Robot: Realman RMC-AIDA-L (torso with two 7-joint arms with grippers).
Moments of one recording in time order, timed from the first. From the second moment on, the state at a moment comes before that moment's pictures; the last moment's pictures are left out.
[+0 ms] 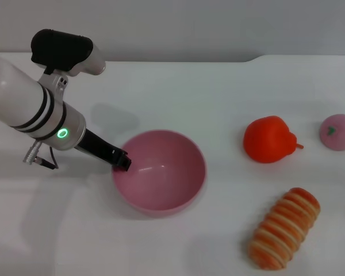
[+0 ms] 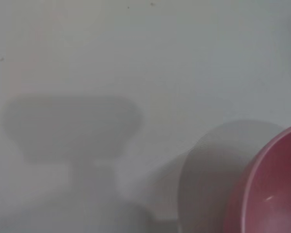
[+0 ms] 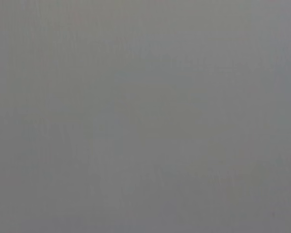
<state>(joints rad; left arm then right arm) -0.65 -2.06 1.46 1.06 2.53 1.28 -2.79 0.42 2.02 -0.97 -0.31 -0.44 -1.20 0.67</state>
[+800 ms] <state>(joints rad) -0.66 -2.06 1.46 1.06 2.53 1.28 -2.78 0.39 1.92 -0.98 -0.48 -0.66 -1.30 1.21</state>
